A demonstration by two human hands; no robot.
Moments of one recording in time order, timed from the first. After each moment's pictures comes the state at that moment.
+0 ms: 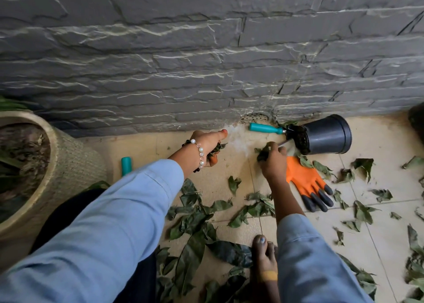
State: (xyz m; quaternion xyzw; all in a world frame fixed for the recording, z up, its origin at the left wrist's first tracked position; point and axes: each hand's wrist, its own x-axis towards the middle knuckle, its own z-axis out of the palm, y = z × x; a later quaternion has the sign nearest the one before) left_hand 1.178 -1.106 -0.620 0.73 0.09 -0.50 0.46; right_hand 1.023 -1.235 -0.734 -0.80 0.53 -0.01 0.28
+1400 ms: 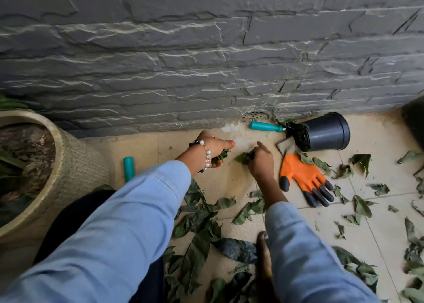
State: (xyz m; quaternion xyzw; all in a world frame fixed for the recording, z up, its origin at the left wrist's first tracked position) left_hand 1.174 -1.094 -0.620 0.77 -0.03 -0.50 0.39; right_hand 1.048 -1.201 -0.733 -0.85 0.47 0.00 0.25
